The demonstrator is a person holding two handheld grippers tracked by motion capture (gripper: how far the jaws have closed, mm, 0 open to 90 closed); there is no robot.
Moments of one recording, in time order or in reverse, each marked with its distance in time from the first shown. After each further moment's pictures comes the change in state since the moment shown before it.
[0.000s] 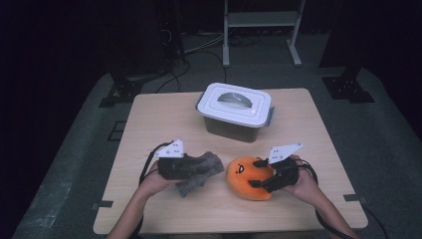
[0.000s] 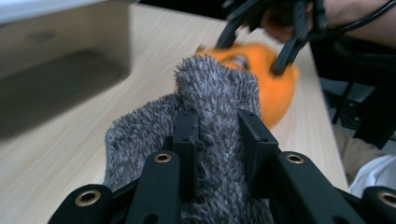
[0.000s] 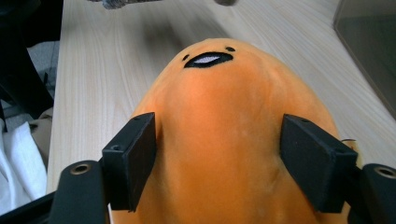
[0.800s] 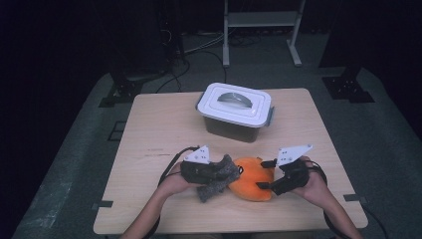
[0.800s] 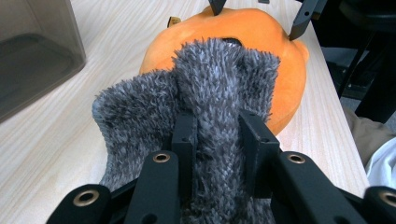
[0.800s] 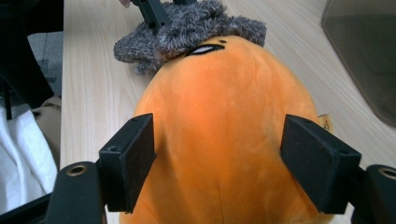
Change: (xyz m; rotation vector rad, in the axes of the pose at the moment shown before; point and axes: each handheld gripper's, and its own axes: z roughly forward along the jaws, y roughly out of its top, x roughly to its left) left arm -0.005 -0.004 0.050 0.129 -0.042 0.036; right arm 0.006 -0.004 -0.025 0.018 -0.026 -0.013
